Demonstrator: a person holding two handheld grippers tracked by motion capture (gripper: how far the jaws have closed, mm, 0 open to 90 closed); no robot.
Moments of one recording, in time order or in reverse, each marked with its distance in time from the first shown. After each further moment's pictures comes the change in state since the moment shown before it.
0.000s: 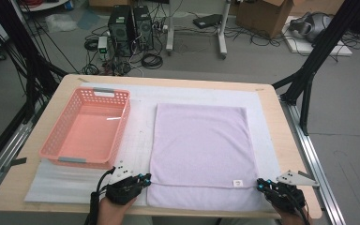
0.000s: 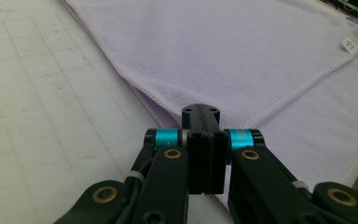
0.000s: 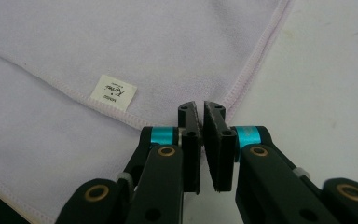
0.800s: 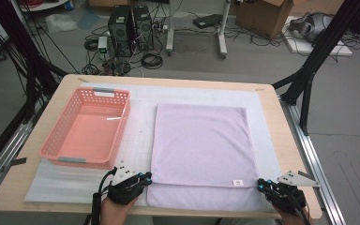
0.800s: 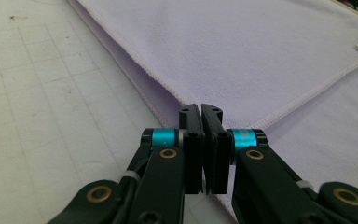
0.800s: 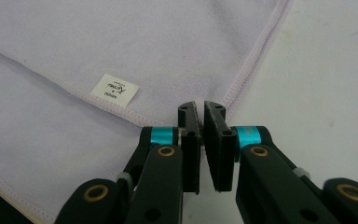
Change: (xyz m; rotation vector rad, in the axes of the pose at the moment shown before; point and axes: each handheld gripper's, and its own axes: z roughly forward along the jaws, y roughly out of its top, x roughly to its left) left arm -0.005 0.001 0.002 -0.010 0.047 0.012; right arm 0.000 -0.001 -0.001 -0.003 -0.001 -0.001
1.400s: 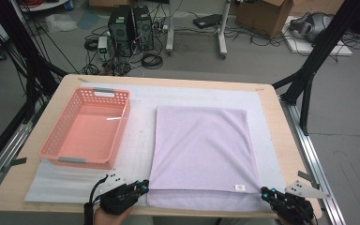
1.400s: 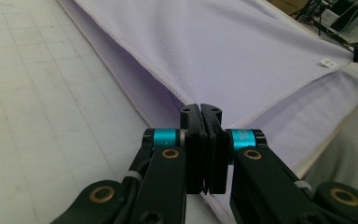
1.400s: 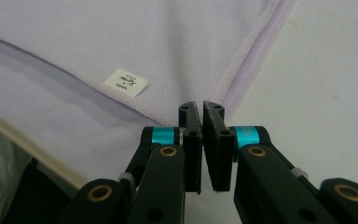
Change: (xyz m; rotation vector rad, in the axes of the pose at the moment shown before) left arm -0.011 -0.011 -0.035 -0.042 -0.088 -0.081; right arm 0.009 -0.018 -0.028 -0.027 0.045 0.038
